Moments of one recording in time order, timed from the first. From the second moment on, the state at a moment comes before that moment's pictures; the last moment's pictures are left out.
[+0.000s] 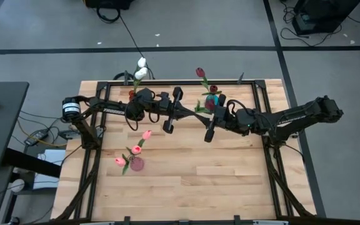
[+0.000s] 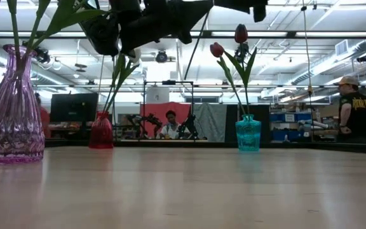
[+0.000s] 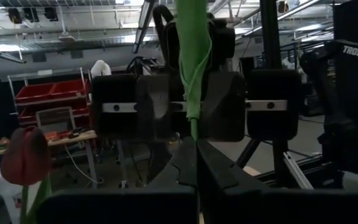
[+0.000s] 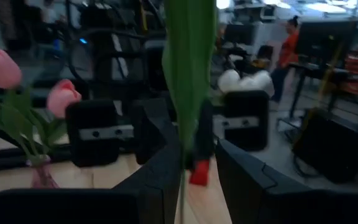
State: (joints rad) left arm 0.27 1.69 0.93 1.09 0.54 0.00; right arm 0.13 1.21 0.82 0.38 0.51 -0.07
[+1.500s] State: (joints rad) left arm 0.41 1.19 0.85 0.18 0.50 0.23; right arm -0.05 0.75 0.57 -0.05 0.77 0.10
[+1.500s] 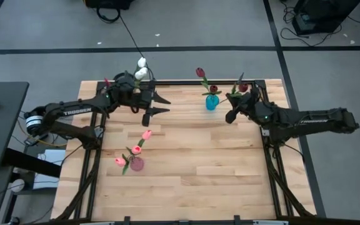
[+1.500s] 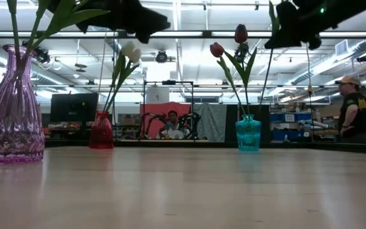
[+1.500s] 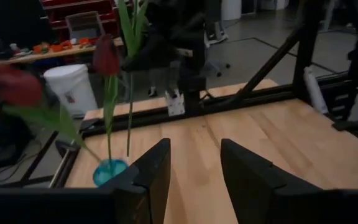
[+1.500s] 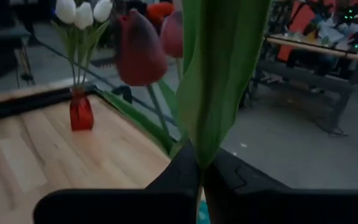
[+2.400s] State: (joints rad) left arm 0.41 0.90 0.62 0.29 0.39 0.18; right arm -0.41 0.71 0.47 0.19 0.32 0.03
